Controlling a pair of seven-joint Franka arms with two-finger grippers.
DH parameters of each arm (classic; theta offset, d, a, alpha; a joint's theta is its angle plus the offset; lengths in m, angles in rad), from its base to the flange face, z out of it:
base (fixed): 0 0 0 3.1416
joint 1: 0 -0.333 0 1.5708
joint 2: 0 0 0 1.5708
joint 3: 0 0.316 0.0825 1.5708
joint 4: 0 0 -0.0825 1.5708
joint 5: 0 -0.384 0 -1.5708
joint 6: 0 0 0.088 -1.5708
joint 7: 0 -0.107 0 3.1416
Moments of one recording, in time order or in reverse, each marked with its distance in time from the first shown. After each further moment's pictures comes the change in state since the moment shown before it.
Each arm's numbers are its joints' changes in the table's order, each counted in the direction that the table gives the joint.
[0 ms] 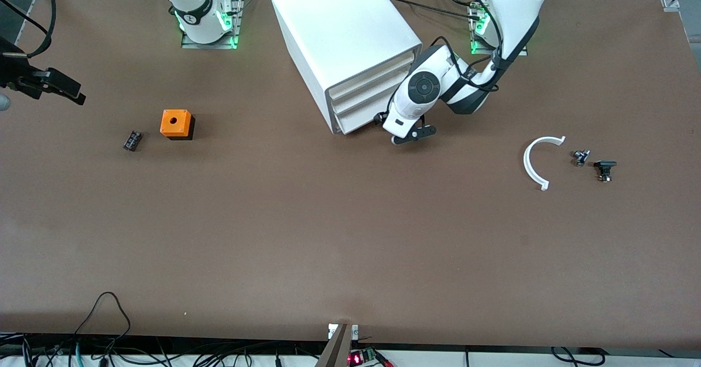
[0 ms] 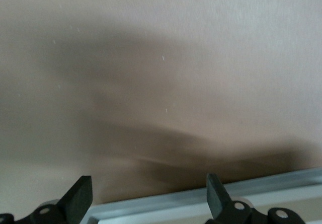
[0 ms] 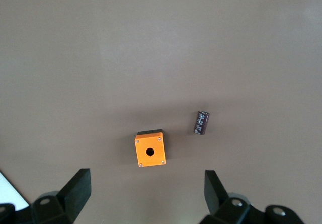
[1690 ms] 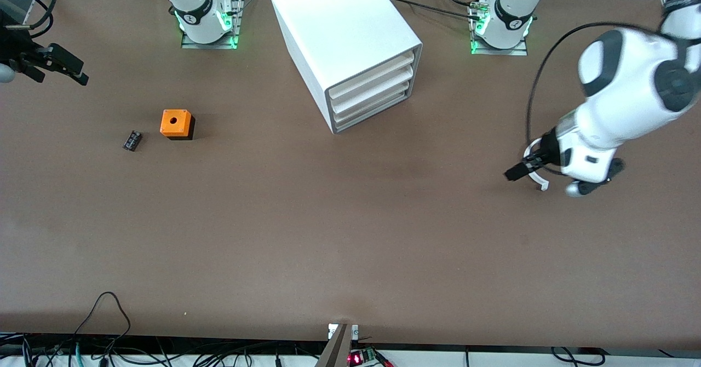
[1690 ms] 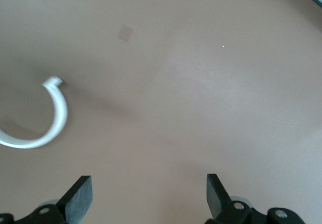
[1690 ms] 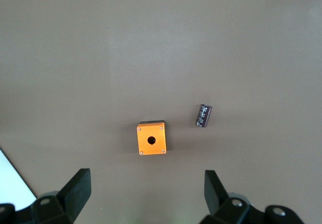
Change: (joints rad) left arm -0.360 -0.309 0.256 0.404 0.106 -0.467 -0.456; right arm -0.001 -0.121 -0.003 -0.088 0.000 -0.012 0.046
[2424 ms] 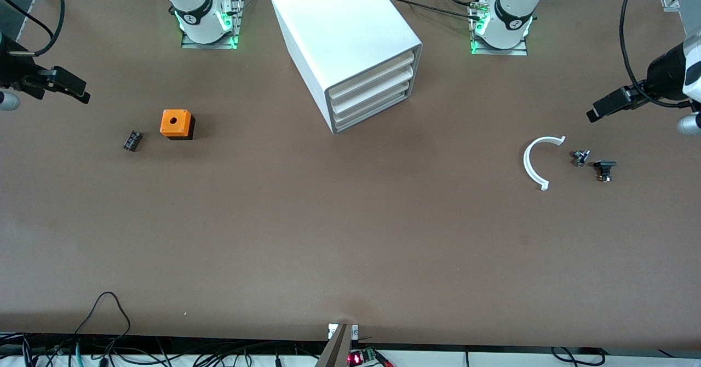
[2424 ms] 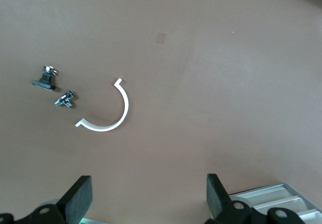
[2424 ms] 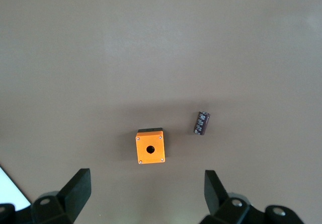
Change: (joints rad) left arm 0.021 -0.140 0.122 0.202 -0.025 -0.382 -0.233; right arm -0.010 0.139 0.019 0.129 0.012 -0.024 -0.023
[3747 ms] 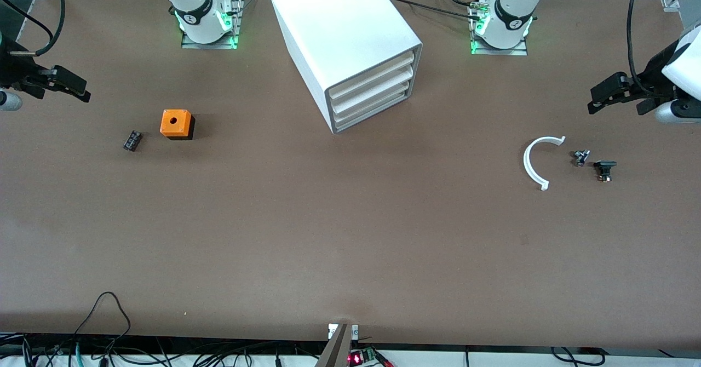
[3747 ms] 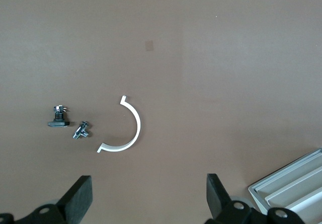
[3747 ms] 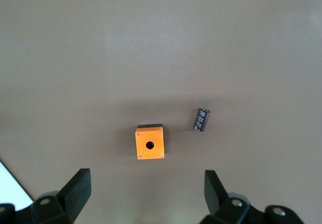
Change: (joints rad) left arm 0.028 -0.002 0.017 0.002 -0.041 0.013 -0.288; right arm 0.000 -0.007 0.000 -0.003 0.000 -0.020 0.011
